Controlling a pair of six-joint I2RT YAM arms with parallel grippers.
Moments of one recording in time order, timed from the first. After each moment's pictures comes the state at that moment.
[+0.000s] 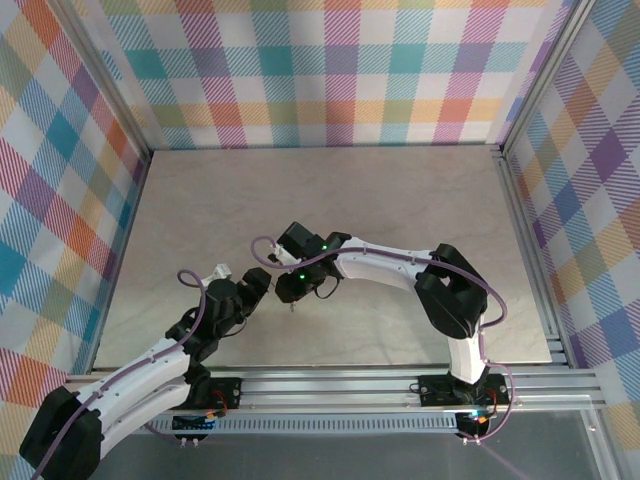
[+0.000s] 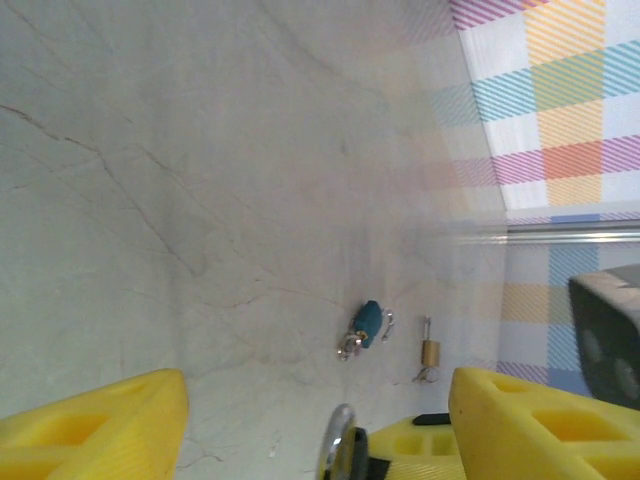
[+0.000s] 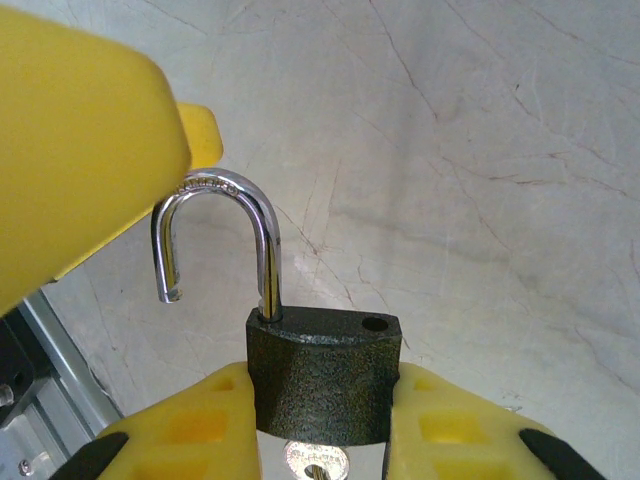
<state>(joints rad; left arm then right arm) -0.59 0.76 0.18 0.10 -0.11 -1.32 0.98 1.93 1.42 -0.60 -0.30 0.29</state>
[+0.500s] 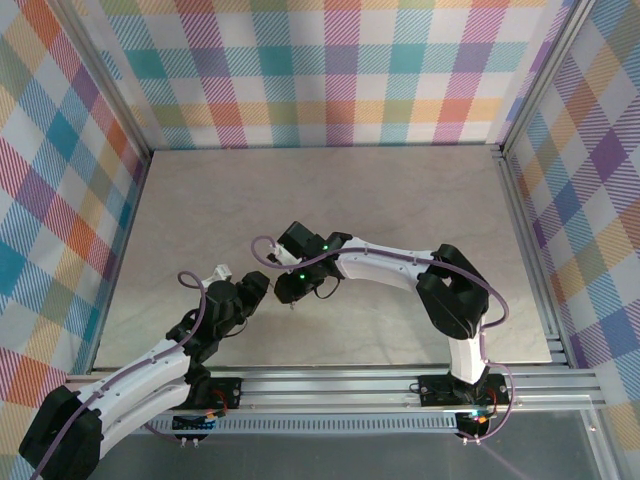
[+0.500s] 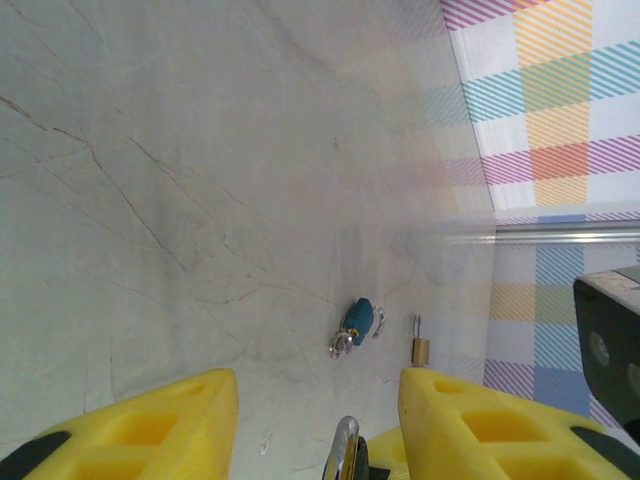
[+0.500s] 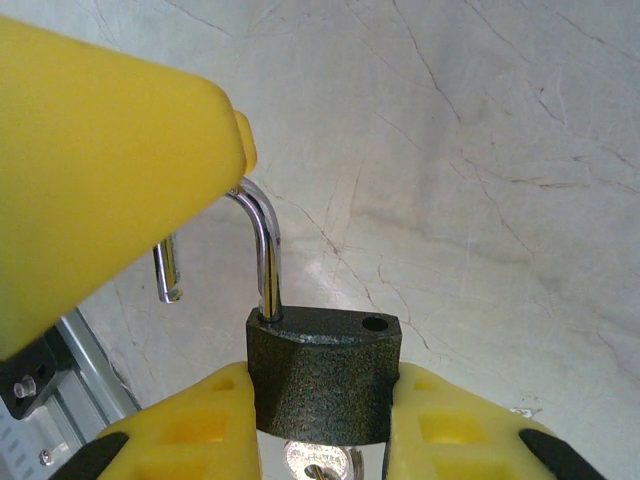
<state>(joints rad) -0.60 0.76 0.16 0.13 -0.11 -1.34 0.98 1.92 1.42 -0.59 -0.33 0.29</state>
